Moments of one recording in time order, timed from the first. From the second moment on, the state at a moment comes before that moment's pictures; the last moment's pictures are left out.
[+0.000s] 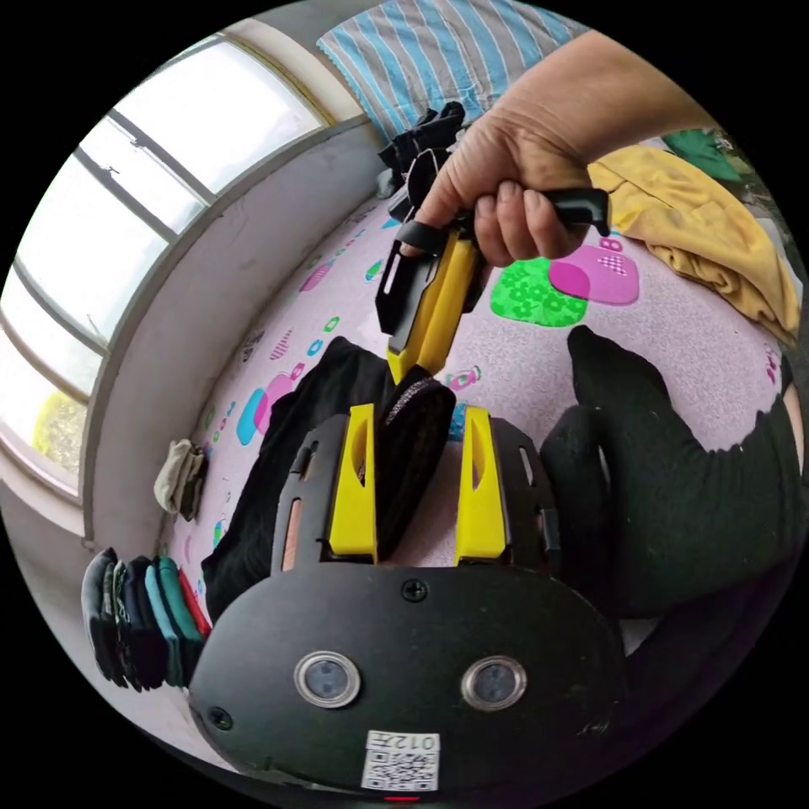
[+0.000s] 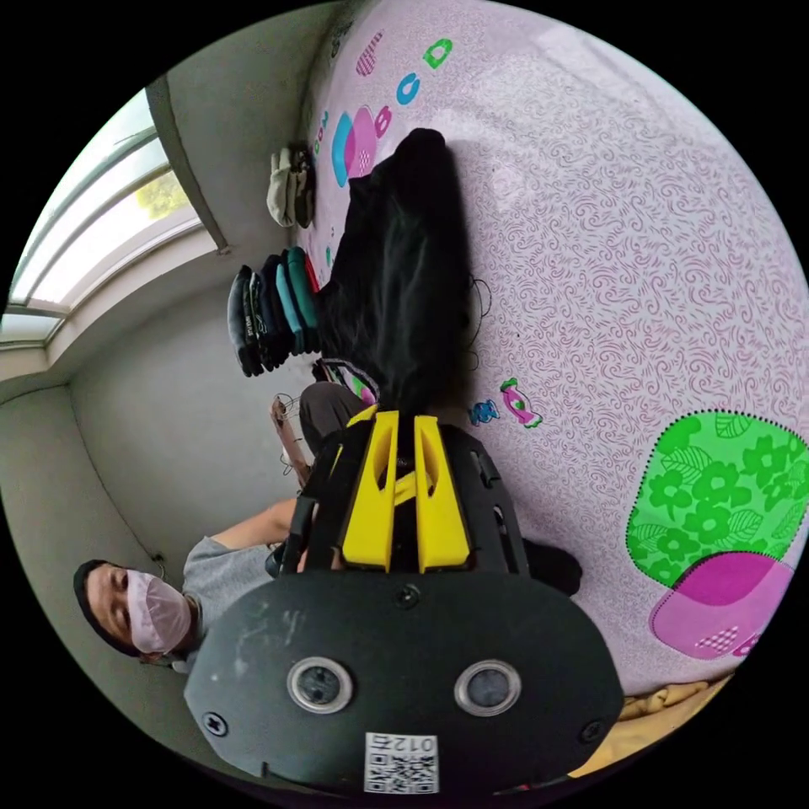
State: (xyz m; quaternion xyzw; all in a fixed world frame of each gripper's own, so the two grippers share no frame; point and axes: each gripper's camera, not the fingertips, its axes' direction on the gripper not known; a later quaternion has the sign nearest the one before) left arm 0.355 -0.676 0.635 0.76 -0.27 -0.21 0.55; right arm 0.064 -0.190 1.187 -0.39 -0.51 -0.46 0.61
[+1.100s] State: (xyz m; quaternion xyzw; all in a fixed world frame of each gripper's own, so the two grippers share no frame) left arm 0.333 -0.647 0.651 0.80 -0.19 -0.21 0.53; right arm 0.010 -0.294 1.132 -0.20 -0.56 -0.41 0.69
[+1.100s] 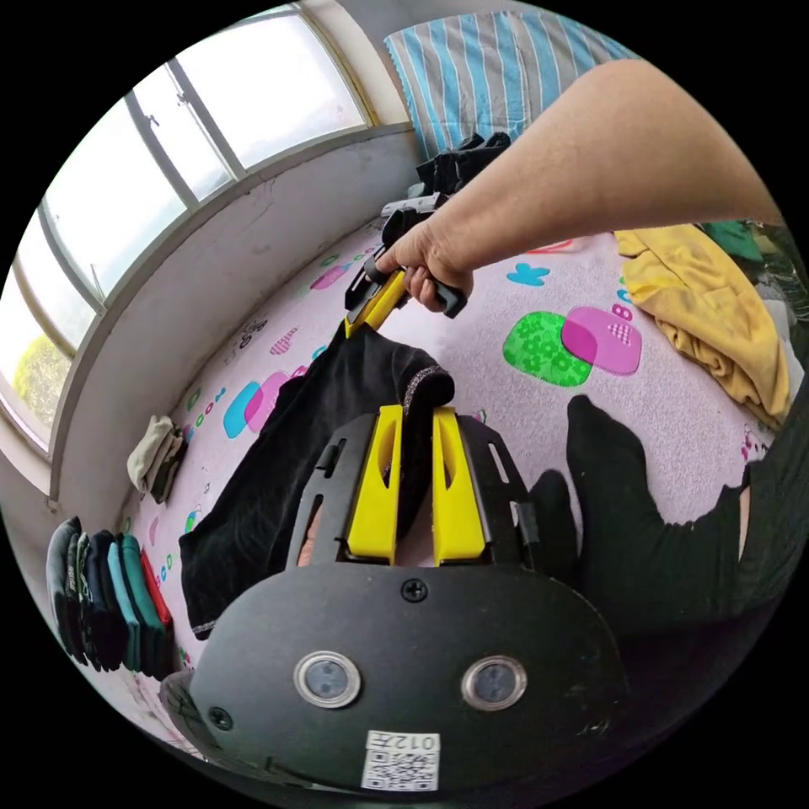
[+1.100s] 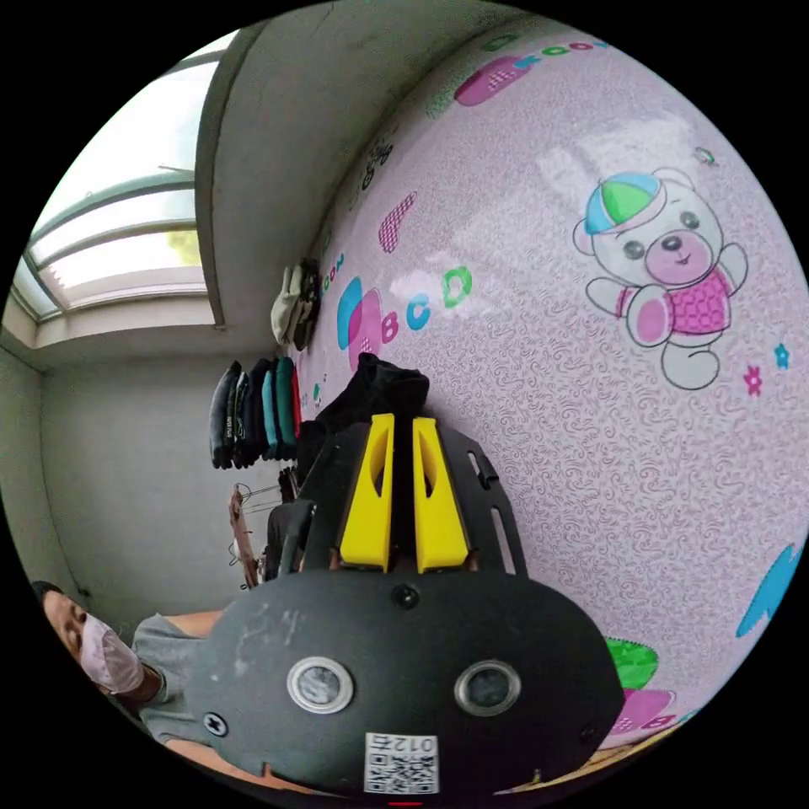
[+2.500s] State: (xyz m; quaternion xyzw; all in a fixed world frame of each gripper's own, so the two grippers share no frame) left arm -0.068 -0.595 0.856 0.85 0.38 -0.15 0.32; right arm -0.103 -0.135 0.861 -0.02 -0.35 -0.49 0.80
